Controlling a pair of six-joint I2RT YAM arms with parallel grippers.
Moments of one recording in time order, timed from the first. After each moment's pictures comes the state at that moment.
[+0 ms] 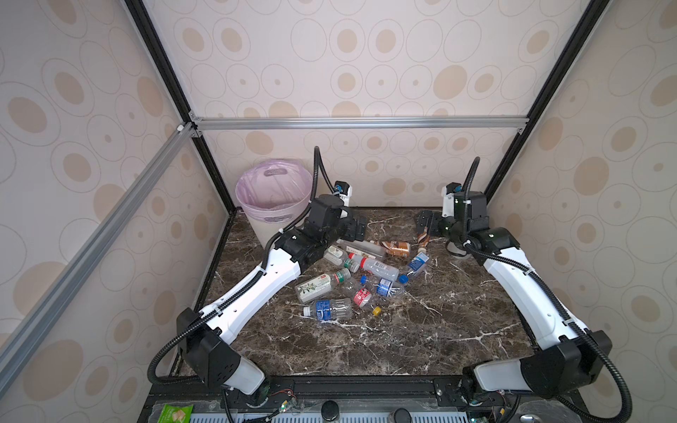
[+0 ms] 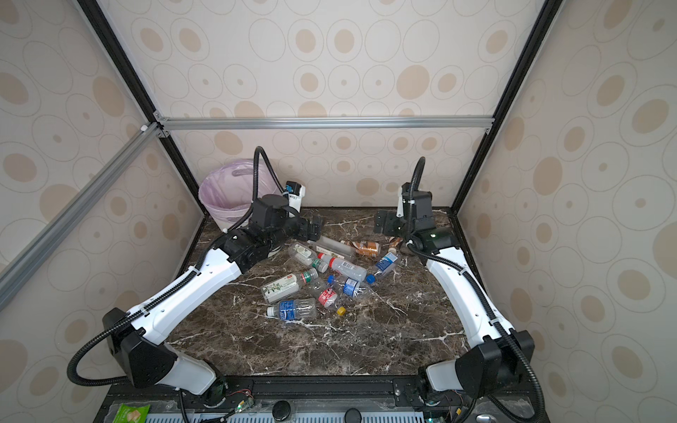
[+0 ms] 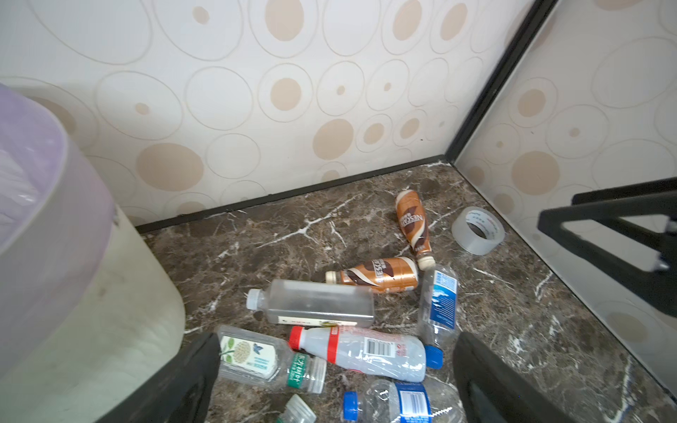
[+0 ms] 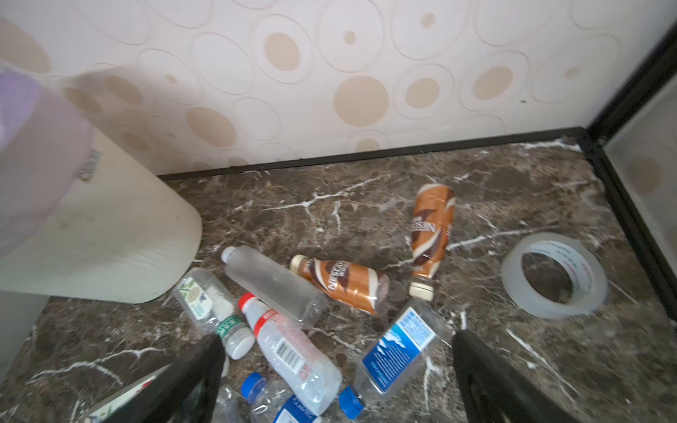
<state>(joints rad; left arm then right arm) -0.69 1.51 1.50 -0.40 -0.16 -0.25 0.22 1.38 1.38 -0.60 0.03 0.31</state>
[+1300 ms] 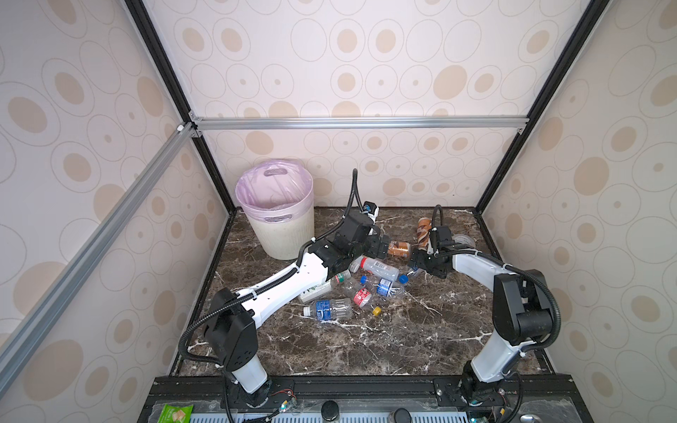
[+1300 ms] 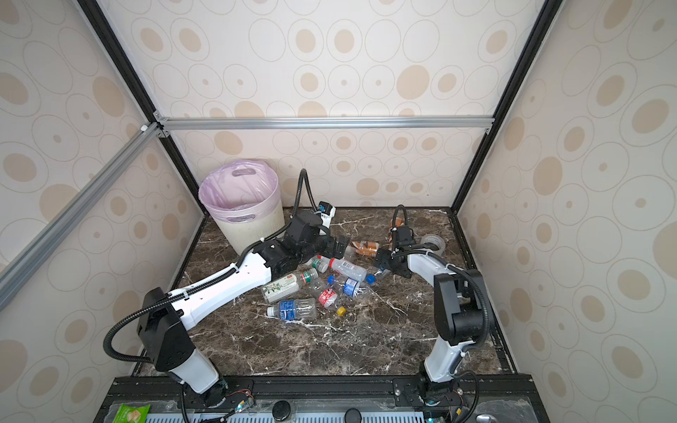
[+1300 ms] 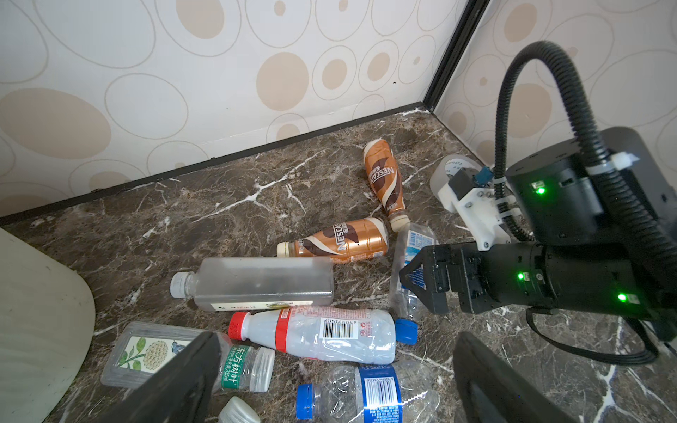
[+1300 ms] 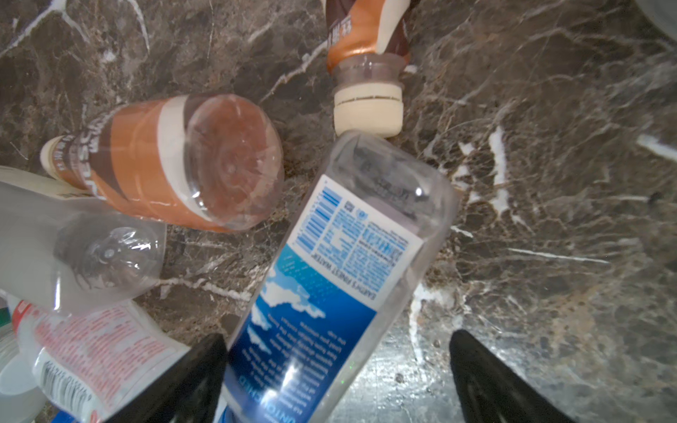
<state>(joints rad) -0.79 1.66 1.46 -0.32 -0.18 -0.25 0.16 1.75 1.11 -0.45 -0.06 0.49</state>
